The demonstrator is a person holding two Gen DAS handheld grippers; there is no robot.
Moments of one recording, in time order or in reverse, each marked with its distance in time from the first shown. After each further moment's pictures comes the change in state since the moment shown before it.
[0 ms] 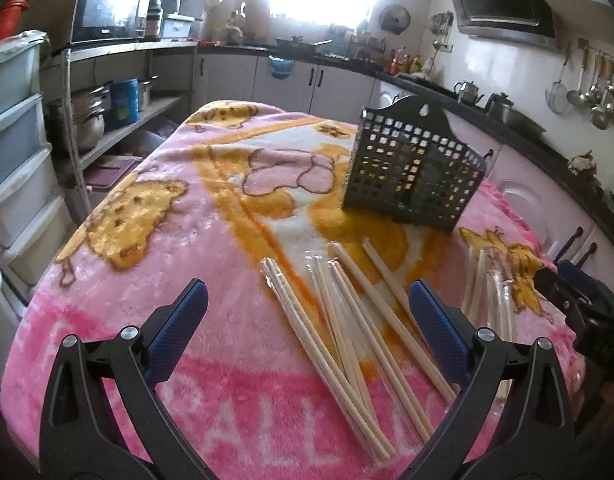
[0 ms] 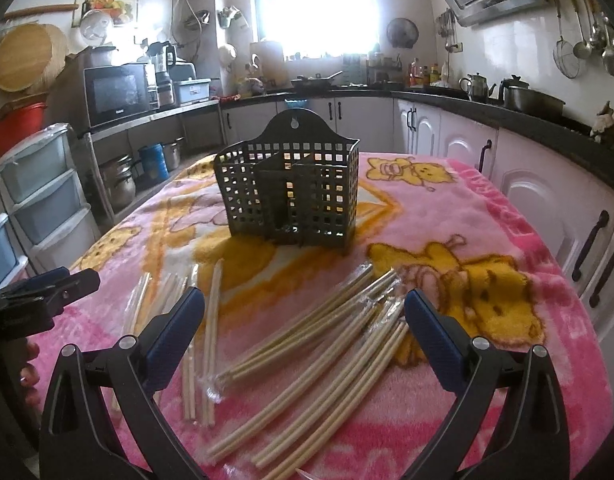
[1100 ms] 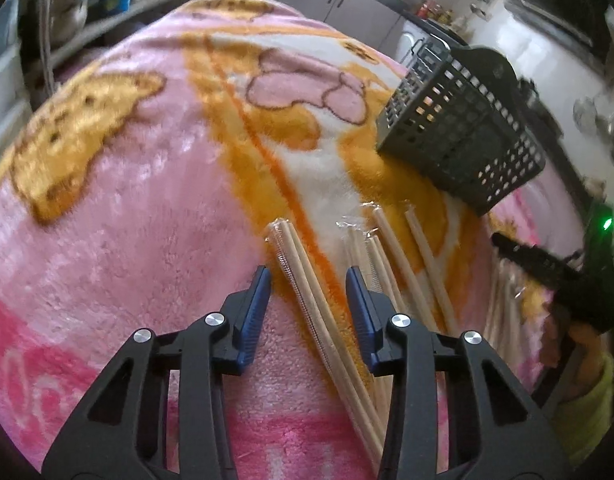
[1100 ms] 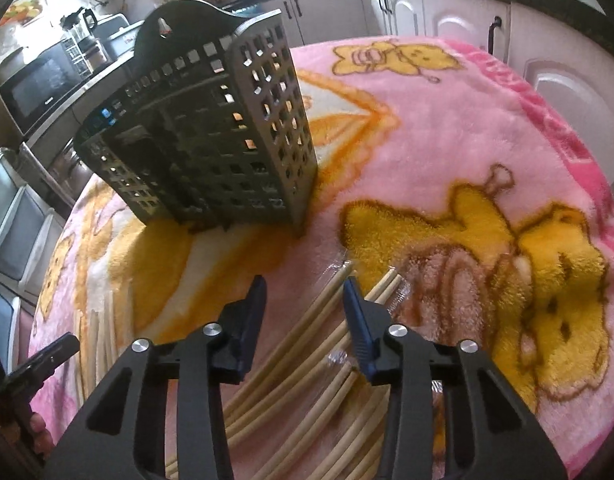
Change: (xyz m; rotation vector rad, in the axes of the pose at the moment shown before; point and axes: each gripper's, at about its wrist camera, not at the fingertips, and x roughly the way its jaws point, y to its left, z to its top) left arm 0.090 0.047 0.008 -0.218 0.332 -0.140; right arm 0.146 -0.062 0.029 0.229 0.403 0.011
